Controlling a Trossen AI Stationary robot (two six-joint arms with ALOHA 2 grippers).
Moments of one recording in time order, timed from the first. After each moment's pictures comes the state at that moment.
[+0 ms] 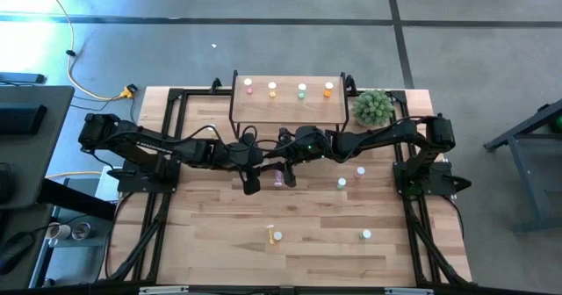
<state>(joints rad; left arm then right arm) 0.04 1.38 0.80 -0.08 -0.22 -0.13 -0.03 1.75 1.12 0.28 -0.17 -0.03</state>
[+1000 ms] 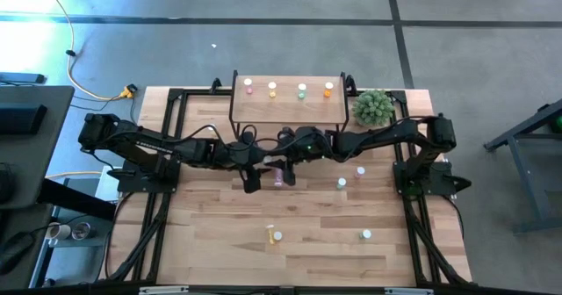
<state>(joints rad) 0.04 1.38 0.80 -0.09 -0.25 -0.11 -0.04 1.74 1.12 0.22 -0.09 0.02</state>
